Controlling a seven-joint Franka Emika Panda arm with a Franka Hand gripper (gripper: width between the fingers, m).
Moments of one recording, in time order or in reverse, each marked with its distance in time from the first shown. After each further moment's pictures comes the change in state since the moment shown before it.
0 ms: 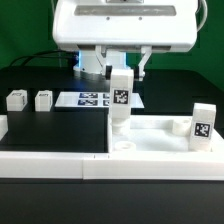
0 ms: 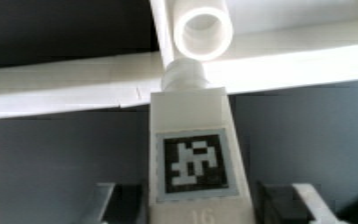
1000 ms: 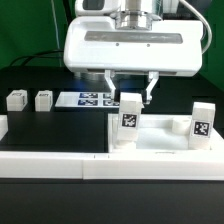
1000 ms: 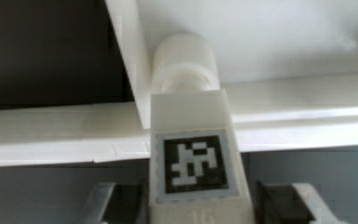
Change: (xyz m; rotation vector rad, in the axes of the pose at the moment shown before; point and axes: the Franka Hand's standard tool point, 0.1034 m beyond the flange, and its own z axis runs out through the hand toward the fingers) arm -0.020 -0.009 0.027 -0.014 -0.003 -0.032
